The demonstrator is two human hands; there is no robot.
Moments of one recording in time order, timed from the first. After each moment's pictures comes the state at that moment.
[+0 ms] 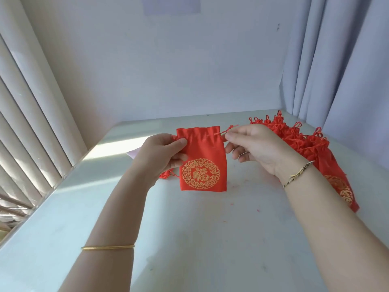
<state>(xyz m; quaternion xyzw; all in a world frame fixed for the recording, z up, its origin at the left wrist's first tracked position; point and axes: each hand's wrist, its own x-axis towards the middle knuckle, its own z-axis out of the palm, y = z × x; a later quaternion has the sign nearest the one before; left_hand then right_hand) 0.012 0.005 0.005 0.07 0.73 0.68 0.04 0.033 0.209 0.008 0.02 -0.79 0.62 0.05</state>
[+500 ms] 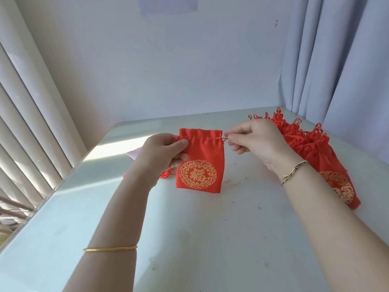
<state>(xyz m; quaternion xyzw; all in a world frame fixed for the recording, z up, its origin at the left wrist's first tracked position) 0.008 0.007 0.002 0.06 0.76 0.65 0.02 0.026 0.214 0.001 0.03 -0.81 0.57 0.17</state>
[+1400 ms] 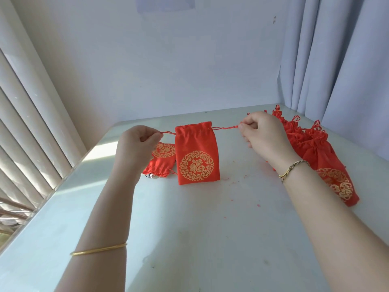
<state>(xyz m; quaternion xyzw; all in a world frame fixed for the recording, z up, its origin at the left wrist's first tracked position) -0.003 -0.019 0.002 0.05 0.82 0.54 -0.19 0.013 0.225 -0.007 -0.01 -0.85 0.44 0.30</state>
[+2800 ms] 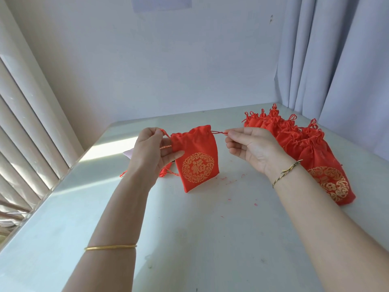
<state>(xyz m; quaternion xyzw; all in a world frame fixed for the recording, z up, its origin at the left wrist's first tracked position) 0.001 0.012 -0.003 0.01 0.60 0.80 -0.01 0.020 0.215 -0.017 -0.04 -0.60 0.79 0.10</state>
